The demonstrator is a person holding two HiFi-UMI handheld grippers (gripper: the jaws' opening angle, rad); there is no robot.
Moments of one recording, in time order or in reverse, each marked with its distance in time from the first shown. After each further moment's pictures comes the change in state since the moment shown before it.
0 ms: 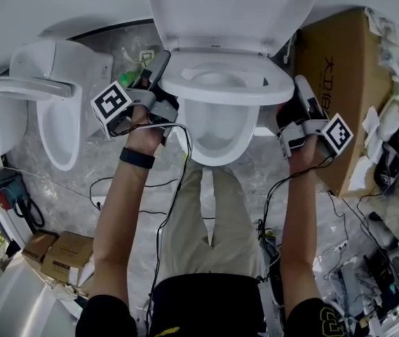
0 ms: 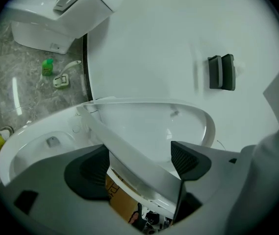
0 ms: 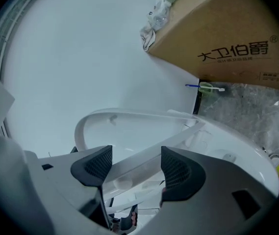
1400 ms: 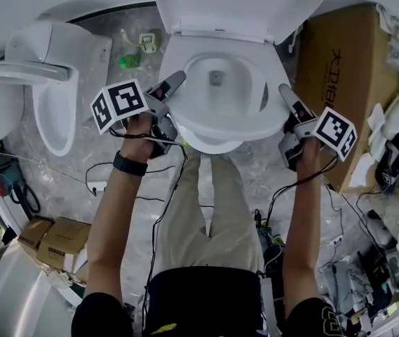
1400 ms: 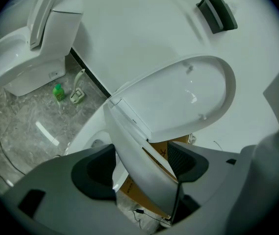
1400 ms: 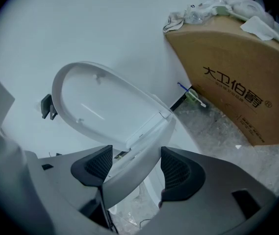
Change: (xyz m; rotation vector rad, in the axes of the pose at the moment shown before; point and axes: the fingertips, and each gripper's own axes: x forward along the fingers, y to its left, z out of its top) left arm -0.043 0.070 -0.042 0.376 0.275 0.370; right arm -0.030 -0.046 -0.047 -0.352 0.319 -0.382
